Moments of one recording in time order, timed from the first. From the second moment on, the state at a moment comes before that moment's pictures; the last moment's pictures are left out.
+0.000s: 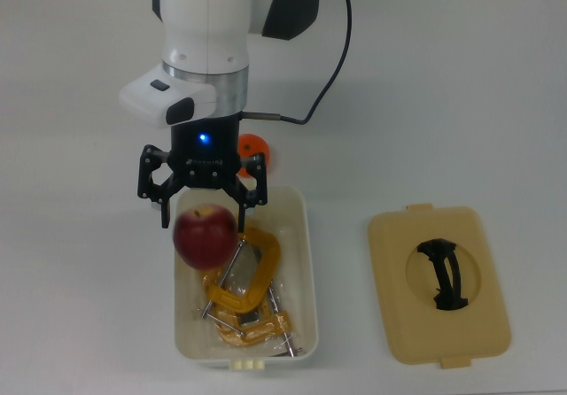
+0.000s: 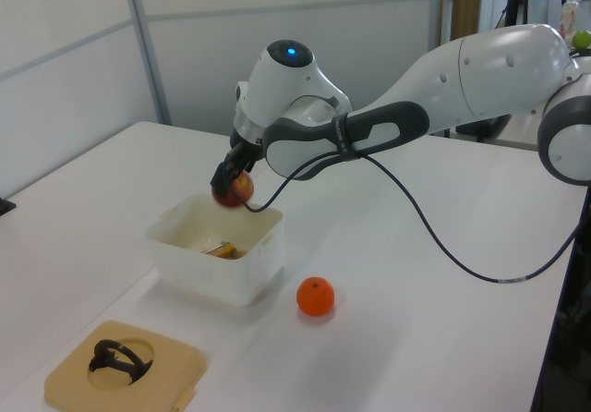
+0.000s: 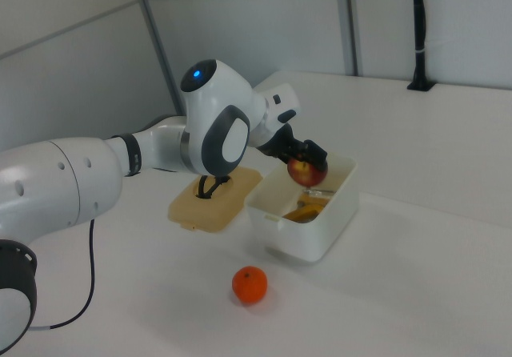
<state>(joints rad) 0.03 0.44 -0.02 -1.49 -0.14 2.52 0.11</state>
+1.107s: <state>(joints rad) 0.07 0.31 0.04 -1.73 -0.06 1.93 0.00</state>
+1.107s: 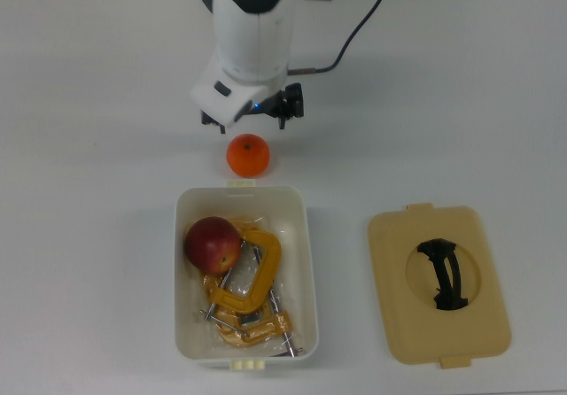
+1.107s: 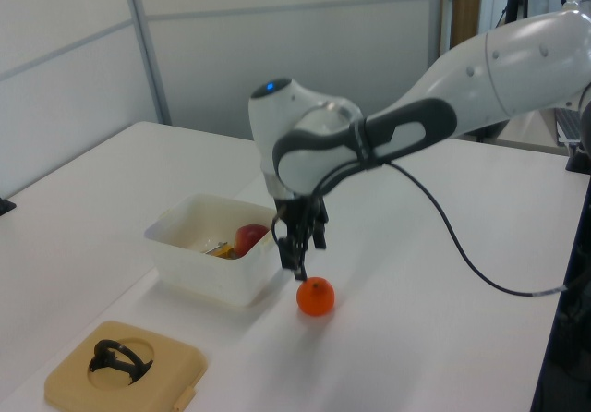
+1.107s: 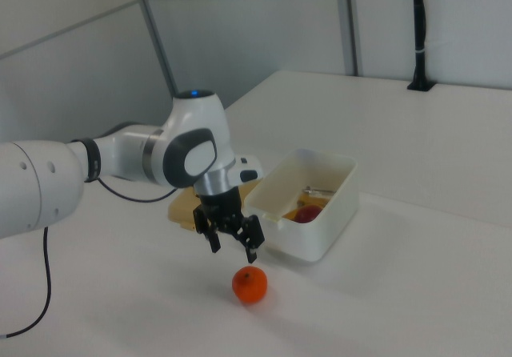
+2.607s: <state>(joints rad) 0.06 0.31 0.04 -1.62 -0.18 2.03 0.06</state>
